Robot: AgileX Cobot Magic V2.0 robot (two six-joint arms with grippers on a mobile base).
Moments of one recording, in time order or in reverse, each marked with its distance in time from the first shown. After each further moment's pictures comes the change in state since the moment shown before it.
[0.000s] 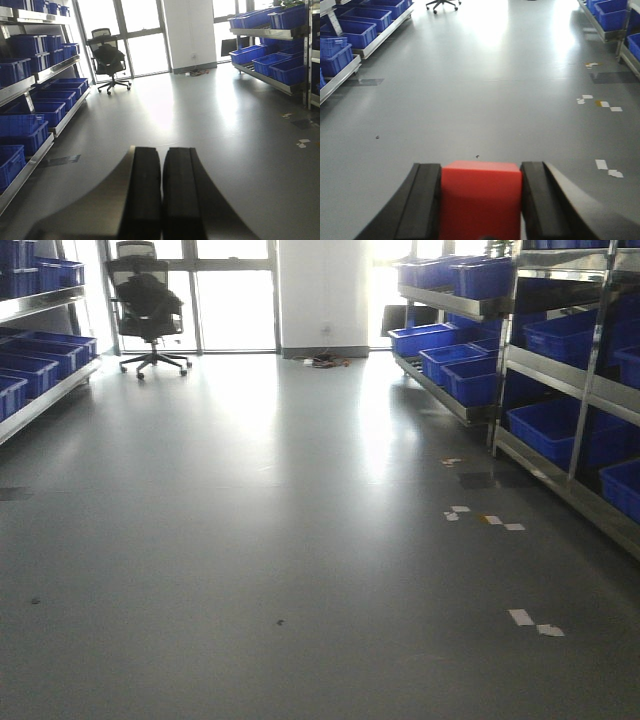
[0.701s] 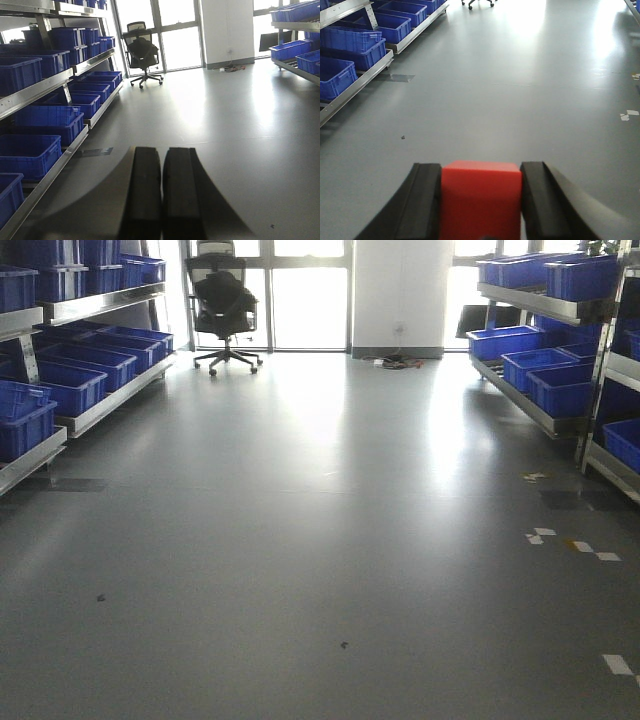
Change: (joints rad) left arm 0.000 0.000 0.000 0.000 0.000 0.000; right arm 0.000 0.000 0.000 0.000 0.000 0.000
